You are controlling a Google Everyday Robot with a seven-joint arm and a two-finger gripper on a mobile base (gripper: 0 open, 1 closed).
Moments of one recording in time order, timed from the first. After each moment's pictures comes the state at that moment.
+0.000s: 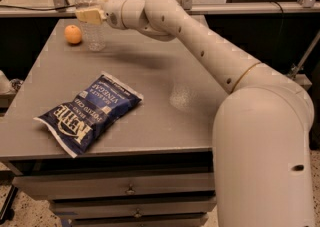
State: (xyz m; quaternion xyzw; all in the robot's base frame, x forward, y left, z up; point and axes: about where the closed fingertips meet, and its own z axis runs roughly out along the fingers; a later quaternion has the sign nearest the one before) arm 0.804 0.202 0.935 -0.38 0.63 0.35 0.58
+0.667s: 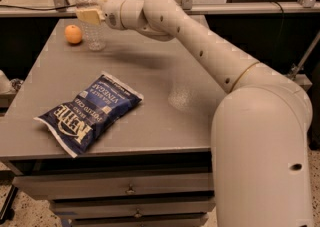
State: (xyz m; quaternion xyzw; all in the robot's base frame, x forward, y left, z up) arm 0.804 0.202 0.937 -0.38 0.63 0.35 0.58
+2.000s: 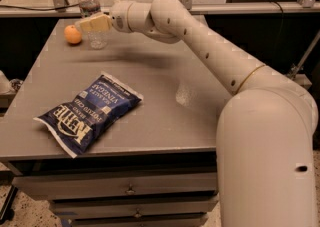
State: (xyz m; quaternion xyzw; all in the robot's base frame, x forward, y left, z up) arm 0.803 0.189 0.928 -0.38 0.63 0.36 0.57
